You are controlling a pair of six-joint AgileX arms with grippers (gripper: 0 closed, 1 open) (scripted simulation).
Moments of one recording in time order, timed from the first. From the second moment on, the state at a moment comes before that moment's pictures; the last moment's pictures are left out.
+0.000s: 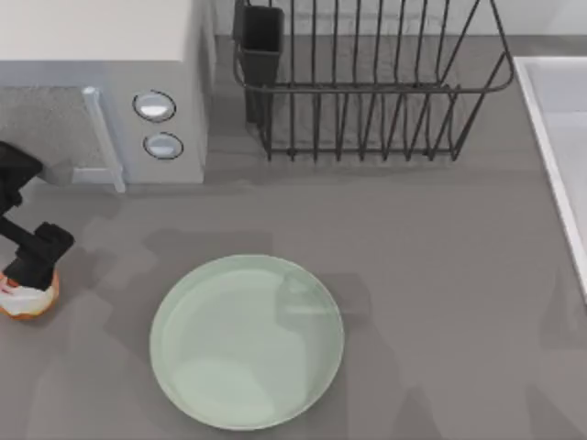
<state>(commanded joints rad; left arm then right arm) 0.02 1.81 1.23 -0.99 0.01 0.60 0.00 0.00 0.00 0.00 0.00 0.00</state>
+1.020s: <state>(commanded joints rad) 0.02 1.92 1.04 -0.70 0.01 0.60 0.00 0.00 0.00 0.00 0.00 0.00</state>
